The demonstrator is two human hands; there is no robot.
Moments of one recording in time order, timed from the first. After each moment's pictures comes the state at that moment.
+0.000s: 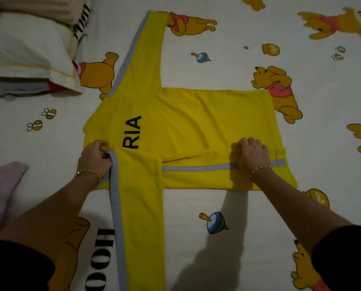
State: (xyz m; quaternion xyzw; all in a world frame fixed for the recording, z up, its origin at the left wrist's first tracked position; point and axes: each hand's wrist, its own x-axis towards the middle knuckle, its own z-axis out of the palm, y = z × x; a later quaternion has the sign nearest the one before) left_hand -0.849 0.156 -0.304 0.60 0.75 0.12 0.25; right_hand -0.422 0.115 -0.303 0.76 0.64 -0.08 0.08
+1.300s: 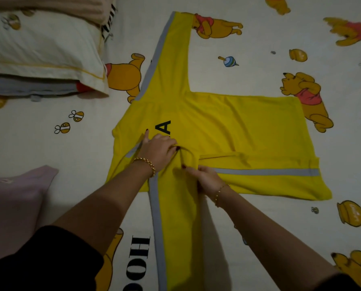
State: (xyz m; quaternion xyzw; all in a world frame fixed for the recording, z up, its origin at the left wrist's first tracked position) left_hand -0.799 0.196 -0.292 0.82 0.54 -0.01 0.19; right_hand -0.641 0.116 -0.285 0.63 0.27 -0.68 -0.25
